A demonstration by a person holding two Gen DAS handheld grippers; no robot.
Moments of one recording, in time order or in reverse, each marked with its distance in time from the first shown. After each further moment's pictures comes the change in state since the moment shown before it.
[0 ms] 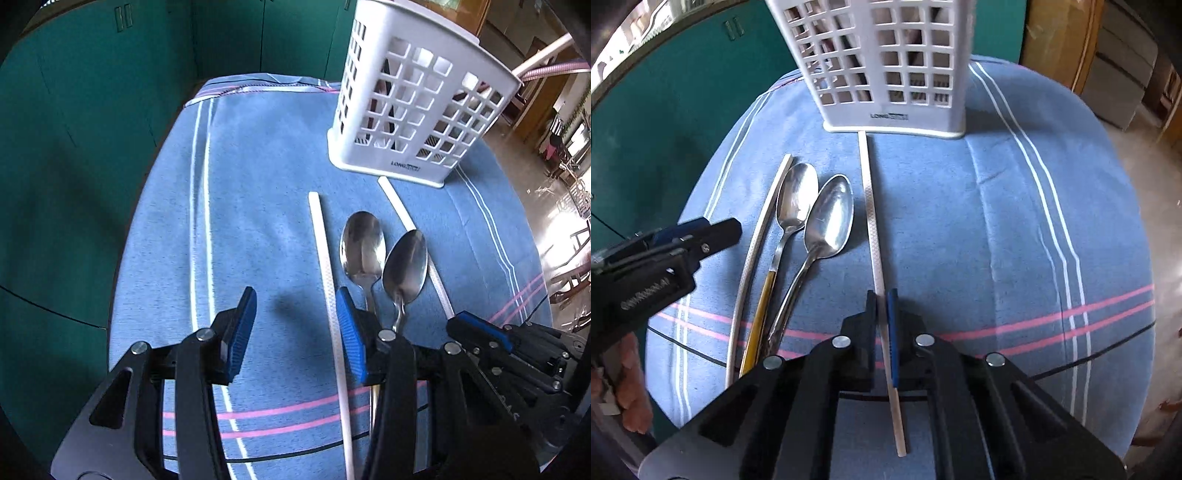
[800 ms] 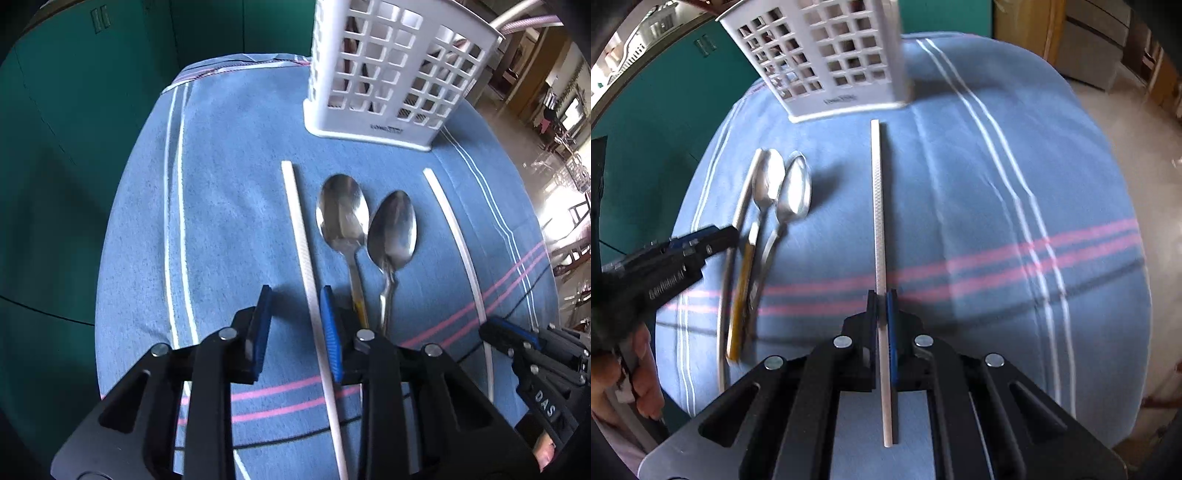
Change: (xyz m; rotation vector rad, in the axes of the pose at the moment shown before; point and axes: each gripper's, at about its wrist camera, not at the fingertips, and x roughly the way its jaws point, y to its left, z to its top) left arm 0.010 -0.018 -0.007 0.075 0.071 -0.012; right arm -0.025 -0.030 -0.040 0.111 0.063 -0.009
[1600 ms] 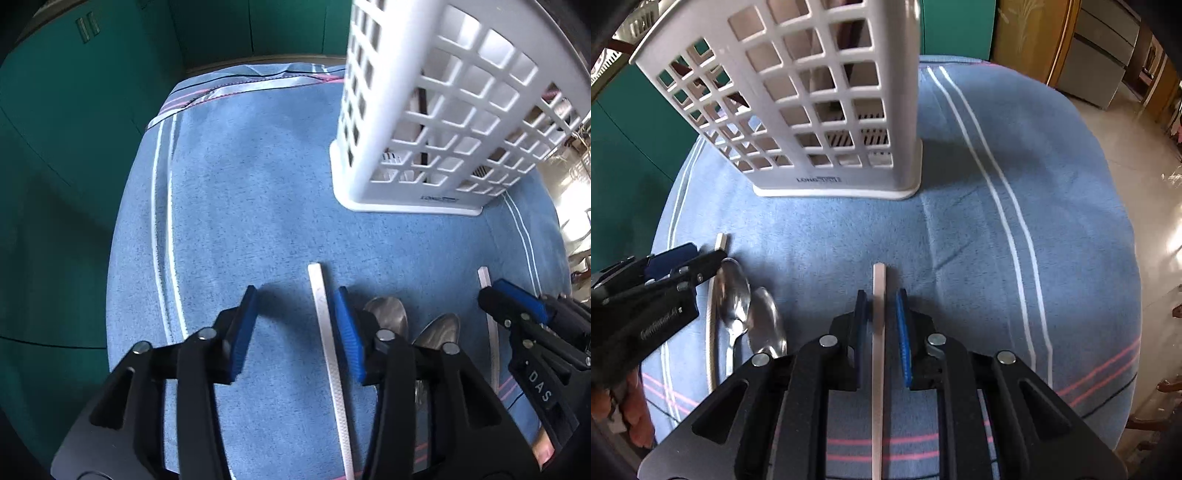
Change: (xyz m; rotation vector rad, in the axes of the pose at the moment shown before) left arm 0.042 0.008 0.083 0.001 0.046 0.074; right arm 0.045 0.016 0.110 -0.039 -0.033 -0.093
